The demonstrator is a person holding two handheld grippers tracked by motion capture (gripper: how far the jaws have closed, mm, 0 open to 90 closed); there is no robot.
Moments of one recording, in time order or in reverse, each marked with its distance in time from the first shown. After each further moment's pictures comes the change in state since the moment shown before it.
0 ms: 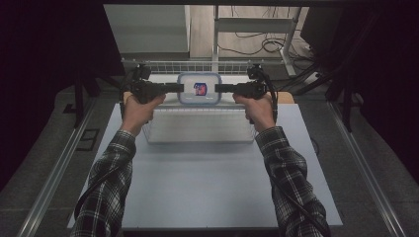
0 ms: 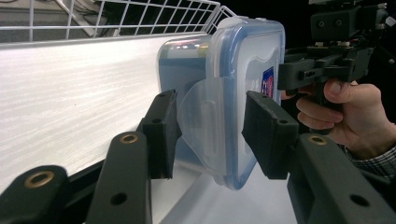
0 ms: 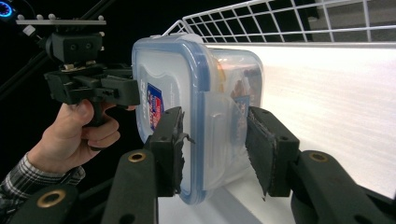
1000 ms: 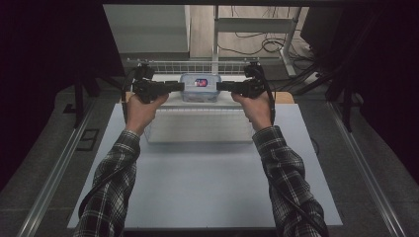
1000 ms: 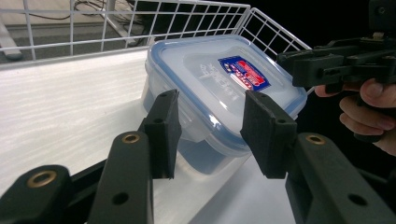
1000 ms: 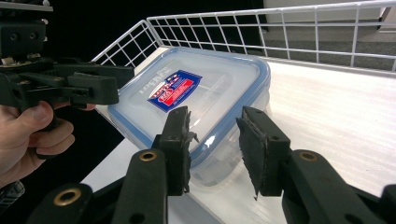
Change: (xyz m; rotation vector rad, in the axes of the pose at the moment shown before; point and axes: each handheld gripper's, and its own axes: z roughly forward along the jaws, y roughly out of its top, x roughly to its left) left arm -0.011 -0.001 0.004 -0.017 0.141 0.029; right arm 0.016 0.005 0.001 0.000 -0.189 -0.093
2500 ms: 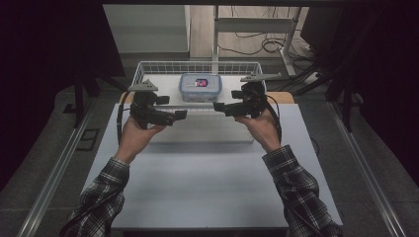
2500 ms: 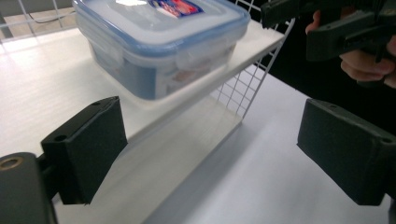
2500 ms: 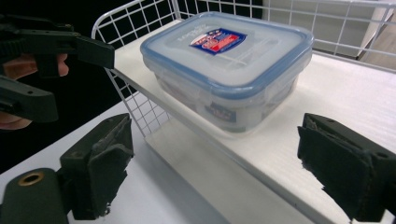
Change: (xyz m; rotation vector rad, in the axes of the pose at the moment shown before) left arm -0.052 -0.048 -0.023 0.046 0.068 0.252; right arm 0.033 -0.039 -0.020 -0.008 -0.050 -0.241
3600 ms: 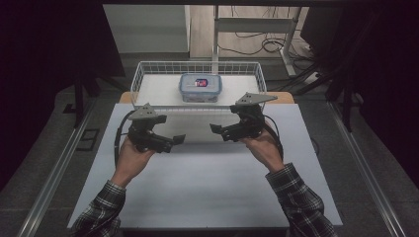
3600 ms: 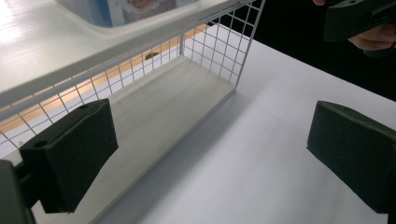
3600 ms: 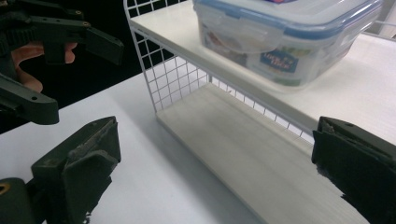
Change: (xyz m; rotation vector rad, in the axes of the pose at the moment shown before) left arm -0.028 -0.048 -0.009 0.023 0.016 0.068; right arm 0.034 -0.038 -0.008 0.002 0.008 -0.122
